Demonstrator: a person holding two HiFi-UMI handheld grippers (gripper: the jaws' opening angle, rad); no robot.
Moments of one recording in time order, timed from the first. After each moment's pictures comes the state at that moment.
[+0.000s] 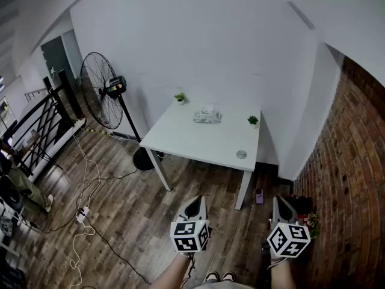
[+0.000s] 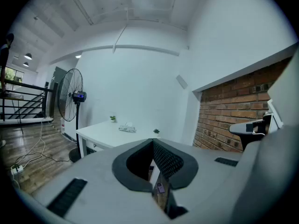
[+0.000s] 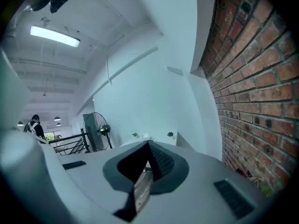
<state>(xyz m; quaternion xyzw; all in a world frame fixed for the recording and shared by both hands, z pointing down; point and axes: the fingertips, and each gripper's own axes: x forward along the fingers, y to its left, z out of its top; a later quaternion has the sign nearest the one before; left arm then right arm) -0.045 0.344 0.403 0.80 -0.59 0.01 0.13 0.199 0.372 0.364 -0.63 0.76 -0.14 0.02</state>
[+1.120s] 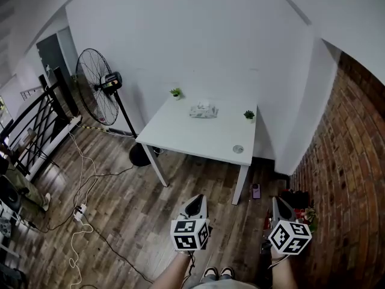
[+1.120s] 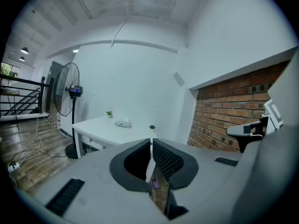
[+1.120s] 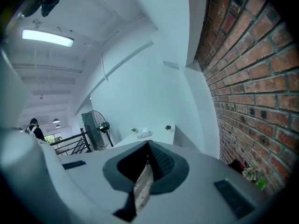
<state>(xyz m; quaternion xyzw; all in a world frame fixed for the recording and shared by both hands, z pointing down) -0.033 0.354 0.417 0.81 -0.57 0.02 0.15 0.207 0.386 0.383 -0.63 0.75 -0.19 0.01</state>
